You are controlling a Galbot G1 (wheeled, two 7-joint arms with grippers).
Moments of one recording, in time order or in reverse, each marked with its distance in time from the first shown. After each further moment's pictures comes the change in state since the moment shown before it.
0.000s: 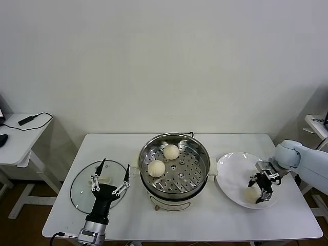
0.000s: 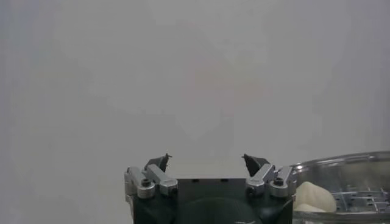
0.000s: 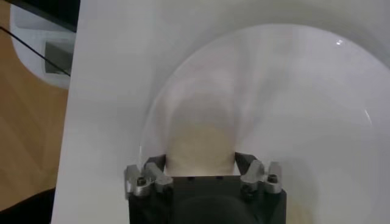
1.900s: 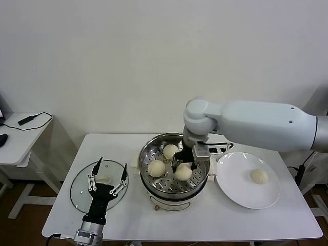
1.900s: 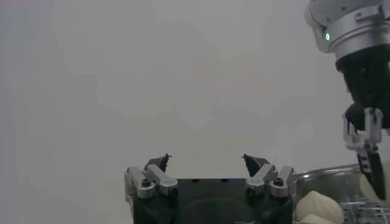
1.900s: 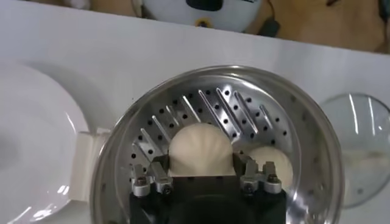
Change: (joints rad) left arm 0.011 0.006 -0.011 -0.018 -0.013 -0.017 -0.007; right arm 0.478 0.478 -0.190 0.423 -0.333 0.675 -0.006
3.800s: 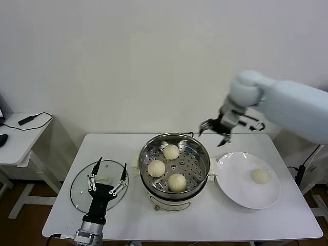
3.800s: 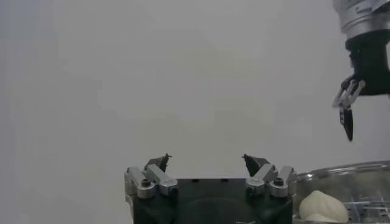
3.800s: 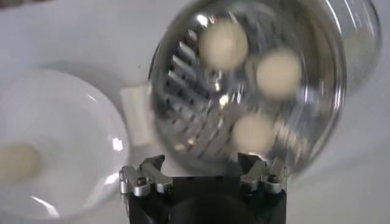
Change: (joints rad) left arm -0.006 0.005 0.003 0.010 -0.003 -0.016 -0.004; right arm -0.017 -0.287 0.175 -0.296 0.240 -0.329 -0.117
